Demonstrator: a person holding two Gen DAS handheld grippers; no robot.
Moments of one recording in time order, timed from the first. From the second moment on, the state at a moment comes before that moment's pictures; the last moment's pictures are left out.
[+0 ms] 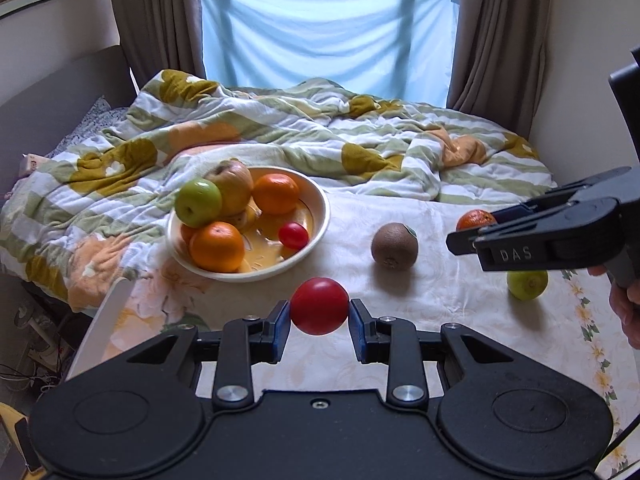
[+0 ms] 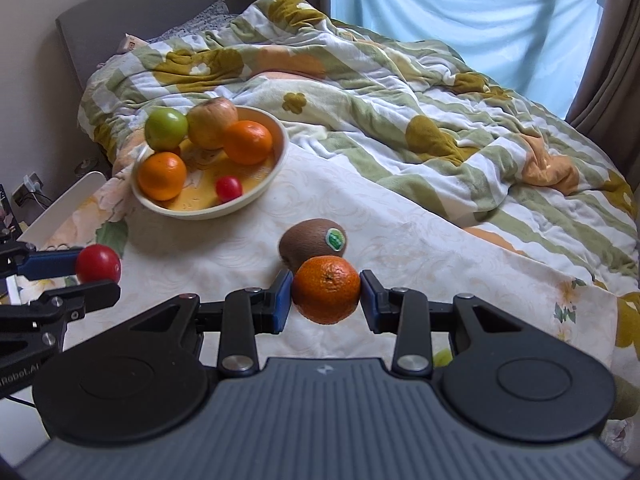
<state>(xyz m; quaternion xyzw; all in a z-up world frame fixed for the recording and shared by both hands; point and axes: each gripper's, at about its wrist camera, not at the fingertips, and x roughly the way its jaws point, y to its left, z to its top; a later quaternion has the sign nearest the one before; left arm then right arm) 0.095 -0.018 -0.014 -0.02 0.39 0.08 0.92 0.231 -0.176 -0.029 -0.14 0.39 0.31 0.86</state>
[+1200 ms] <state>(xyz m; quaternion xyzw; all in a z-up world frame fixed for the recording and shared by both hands) 0.242 0.100 -0.052 0.06 0.42 -0.07 0.90 0.288 -0.054 -0.045 -0.06 0.44 0.18 0.88</state>
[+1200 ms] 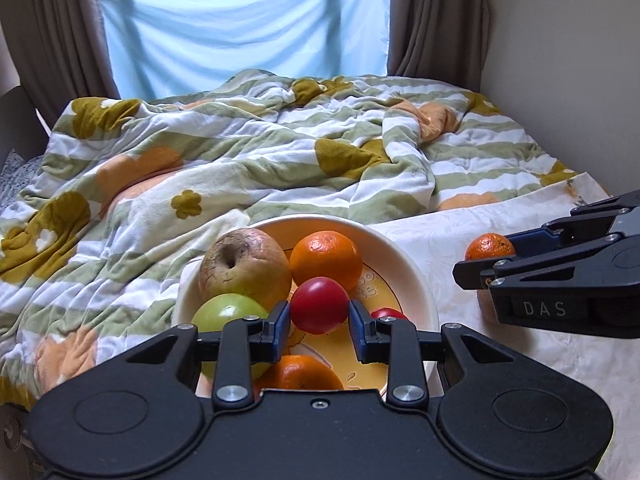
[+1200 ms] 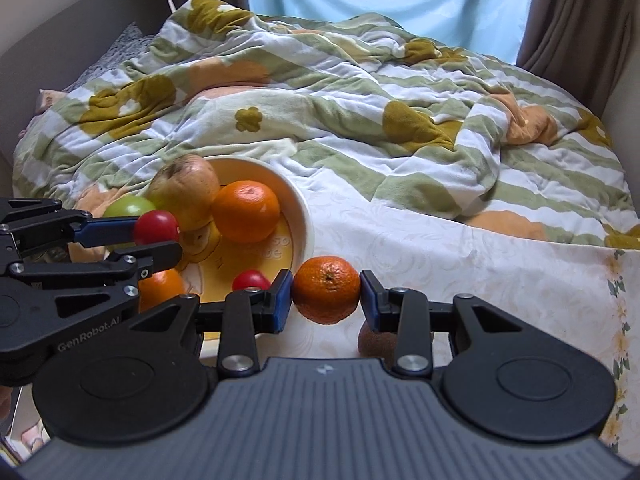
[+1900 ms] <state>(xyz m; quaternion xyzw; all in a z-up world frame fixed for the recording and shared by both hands) 0.221 0.110 -0.037 0.07 0.39 -0.10 0.91 0.310 -0.049 -0.041 -0.05 0.43 0.17 0.88</state>
